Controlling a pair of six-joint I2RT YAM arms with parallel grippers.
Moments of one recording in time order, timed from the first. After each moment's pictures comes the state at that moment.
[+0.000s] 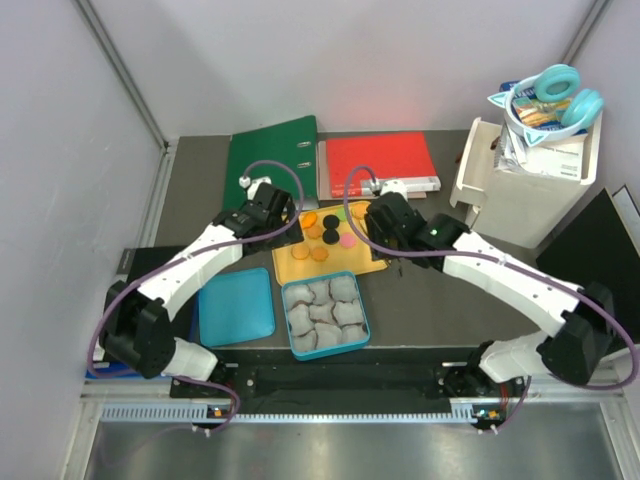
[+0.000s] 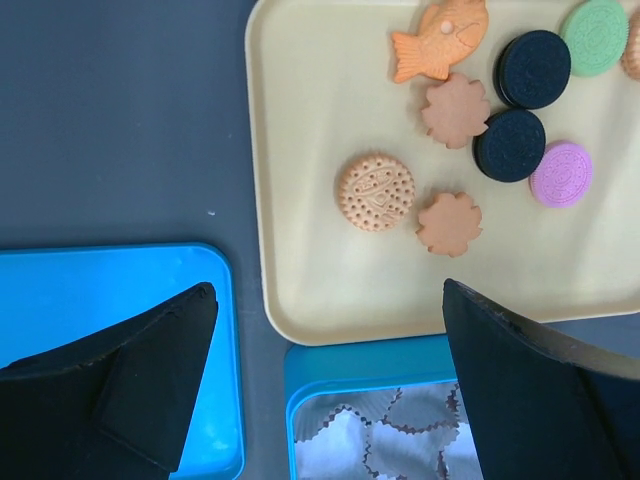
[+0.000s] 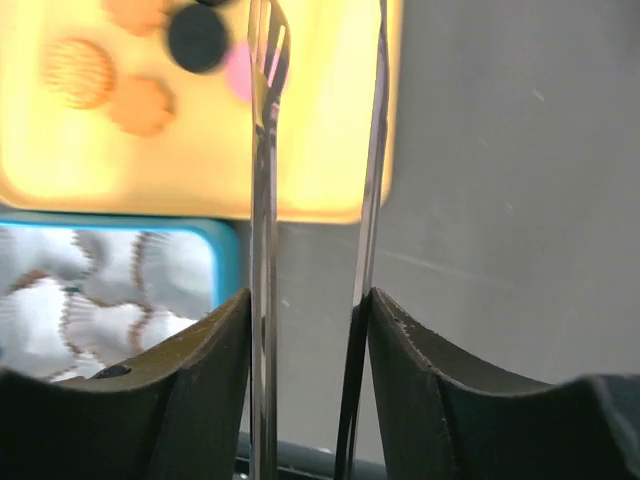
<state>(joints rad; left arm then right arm) -0.53 1.43 1.11 -0.65 -0.28 -0.69 0.84 1.33 1.19 -0.78 0.39 0.47</state>
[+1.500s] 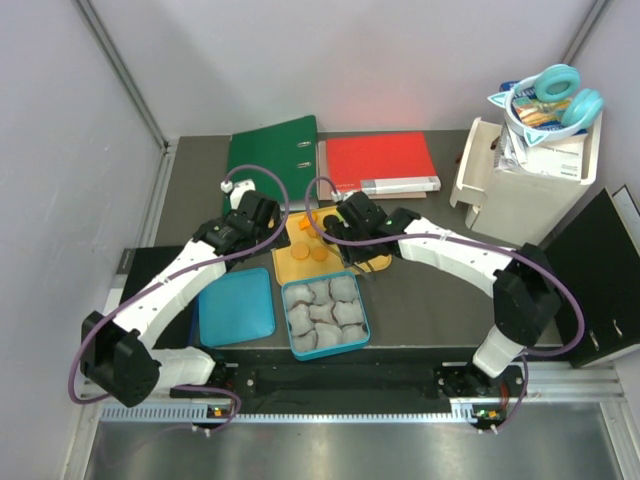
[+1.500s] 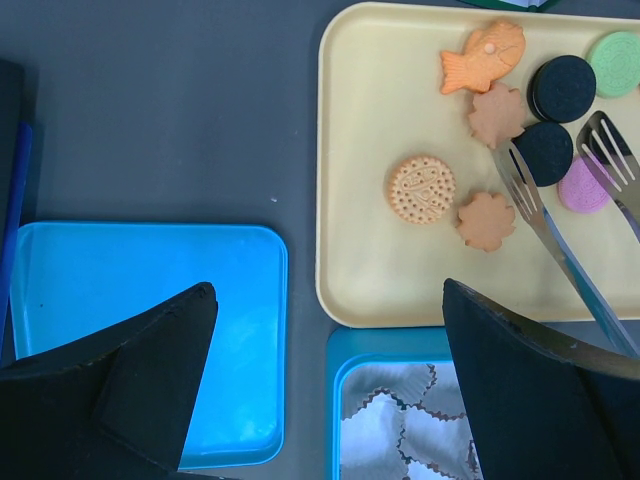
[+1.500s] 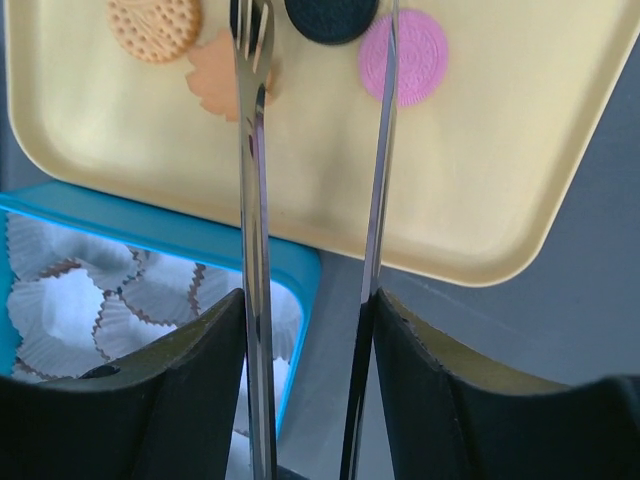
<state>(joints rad) -0.53 1.25 1.05 -0.72 -0.38 -0.69 0.83 1.65 1.28 -0.62 0.13 0.36</state>
